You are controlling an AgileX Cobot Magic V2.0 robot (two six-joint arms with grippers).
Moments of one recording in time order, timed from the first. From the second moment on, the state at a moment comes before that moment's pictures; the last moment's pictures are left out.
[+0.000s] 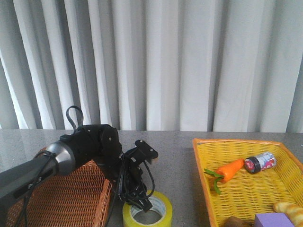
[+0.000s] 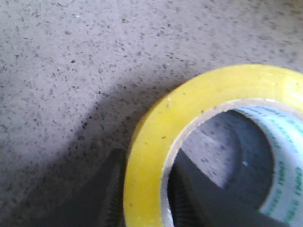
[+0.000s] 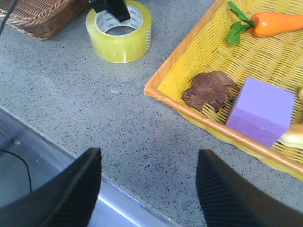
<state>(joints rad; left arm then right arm) -0.43 2.19 -1.98 -0.28 1.10 0.55 0.49 0.59 -0.78 -0.01 0.95 0.01</state>
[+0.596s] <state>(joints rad) -0.43 1.87 -1.98 -0.27 1.21 0.45 0.49 0.59 -0.78 -0.01 0.95 0.01</state>
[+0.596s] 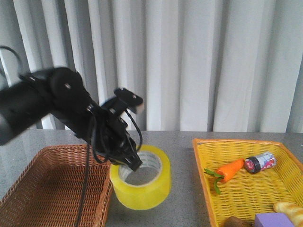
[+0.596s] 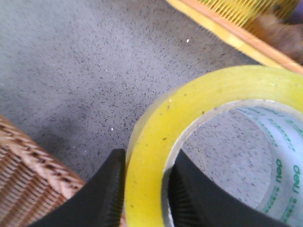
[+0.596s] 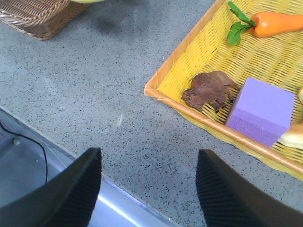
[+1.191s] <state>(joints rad) -0.33 1.69 -1.94 0.00 1.27 0.24 0.49 0.59 -0.78 -0.01 0.95 0.01</state>
